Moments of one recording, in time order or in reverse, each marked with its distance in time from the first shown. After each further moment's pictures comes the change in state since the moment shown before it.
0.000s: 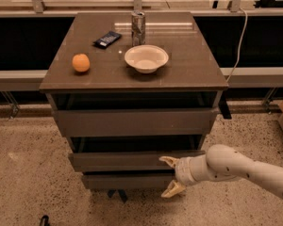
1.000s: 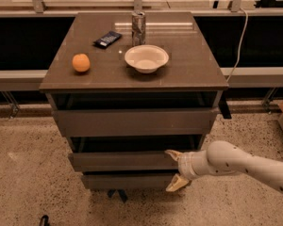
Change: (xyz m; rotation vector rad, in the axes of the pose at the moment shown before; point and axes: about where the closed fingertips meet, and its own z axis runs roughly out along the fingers) arm 0.027 -0.024 -0.004 0.051 0.078 0.016
